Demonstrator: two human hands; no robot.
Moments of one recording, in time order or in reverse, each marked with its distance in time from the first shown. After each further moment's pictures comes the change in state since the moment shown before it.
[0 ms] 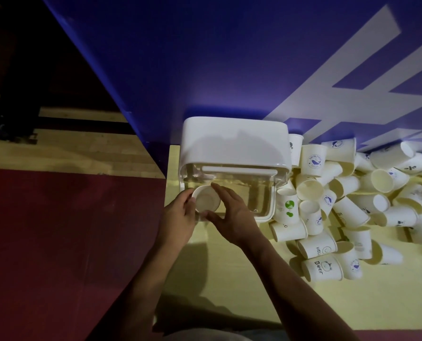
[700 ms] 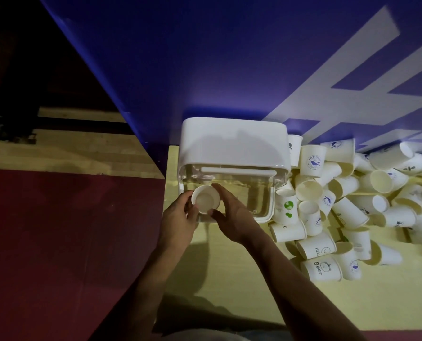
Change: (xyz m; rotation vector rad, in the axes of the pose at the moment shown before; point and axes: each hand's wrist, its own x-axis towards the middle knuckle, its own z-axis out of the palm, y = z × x) left_hand 0.001 -0.011 0.009 0.058 0.021 0.030; right_hand 0.008 0.010 -0.002 0.071 -0.125 0.067
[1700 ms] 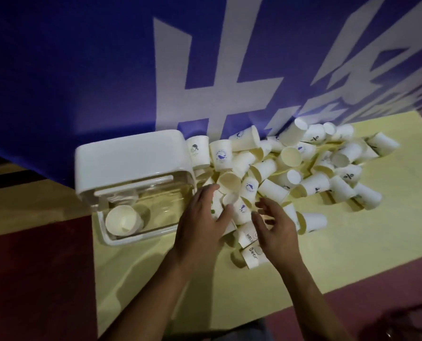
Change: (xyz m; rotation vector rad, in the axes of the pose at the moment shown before) left_hand -0.063 0.182 0.136 0.097 -0.157 0.496; right_hand -0.163 0.130 -0.145 0.286 0.704 0.263
